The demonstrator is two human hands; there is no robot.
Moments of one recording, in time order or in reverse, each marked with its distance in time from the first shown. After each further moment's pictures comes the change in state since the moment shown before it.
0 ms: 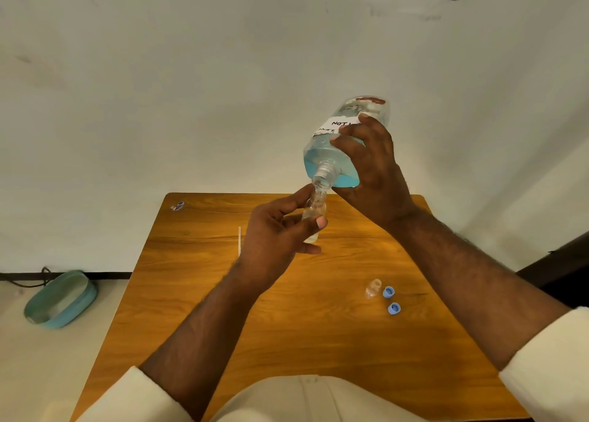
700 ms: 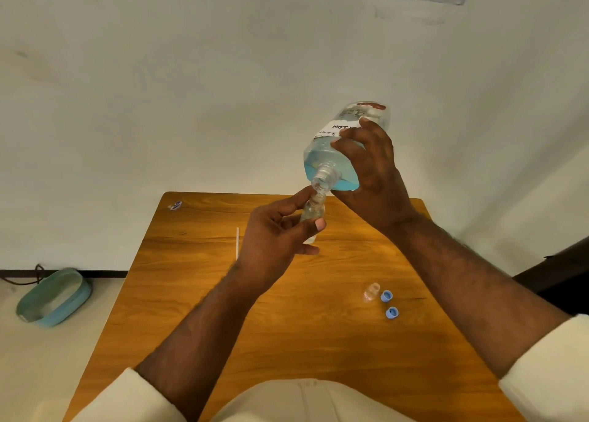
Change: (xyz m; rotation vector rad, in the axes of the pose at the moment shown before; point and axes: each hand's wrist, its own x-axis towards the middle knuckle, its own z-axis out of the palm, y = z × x) left_hand 0.005 -0.003 -0.006 0.014 0.024 0.012; right_hand 0.003 0.002 0.007 0.027 -0.001 0.012
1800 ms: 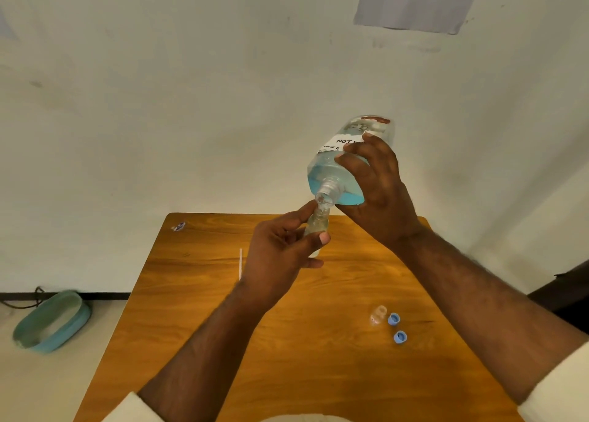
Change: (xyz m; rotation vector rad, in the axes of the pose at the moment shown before) left_hand 0.008 0.007 0.002 0.027 0.013 0.033; right_hand 0.008 0.000 -0.006 -0.032 0.038 -0.016
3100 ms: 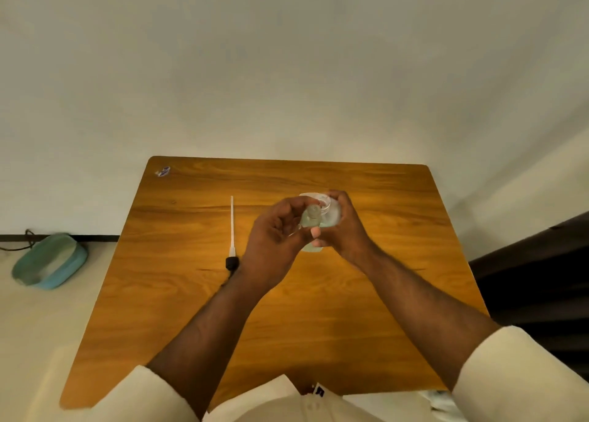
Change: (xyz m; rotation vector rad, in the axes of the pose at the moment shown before) left_hand -0.013 -0.074 -0.009 -0.047 0.032 -0.080; right_hand -0.127 -0.020 0.092 1.064 -0.380 1.167
